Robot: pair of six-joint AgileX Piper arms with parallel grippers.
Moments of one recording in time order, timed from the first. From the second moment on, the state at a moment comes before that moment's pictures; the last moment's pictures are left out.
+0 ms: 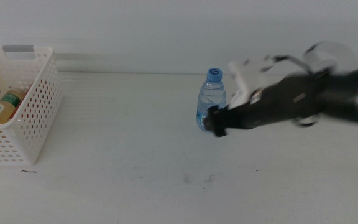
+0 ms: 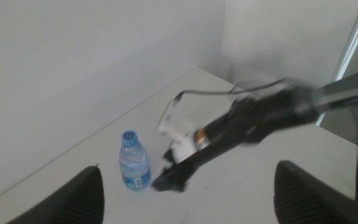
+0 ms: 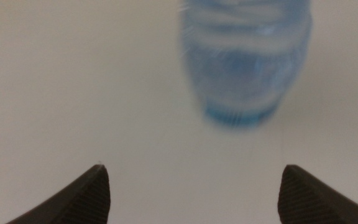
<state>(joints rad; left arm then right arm) -0.29 0.96 -1.64 -0.57 1.23 0.42 0.51 1.79 -1.17 0.21 0.32 -0.11</state>
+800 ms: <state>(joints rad) -0.29 0.96 -1.64 -0.55 1.23 0.42 0.51 0.98 -1.17 -0.04 0.87 0.18</state>
